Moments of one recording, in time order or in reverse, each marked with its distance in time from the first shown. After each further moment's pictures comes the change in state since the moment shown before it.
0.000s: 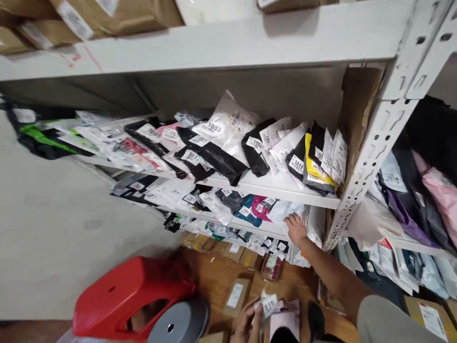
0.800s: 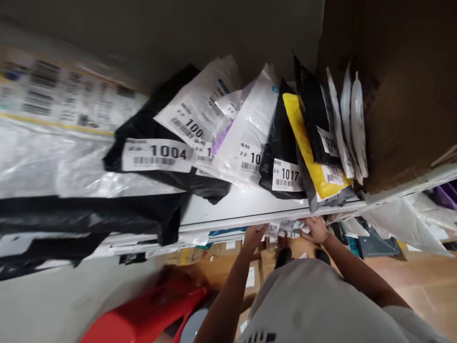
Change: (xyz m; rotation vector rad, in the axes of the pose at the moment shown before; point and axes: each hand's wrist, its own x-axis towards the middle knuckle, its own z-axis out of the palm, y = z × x) left_hand 0.292 -0.003 0.117 0.468 -0.745 0.120; right_hand -0.059 0.061 0.027 0.048 0.240 -0.035
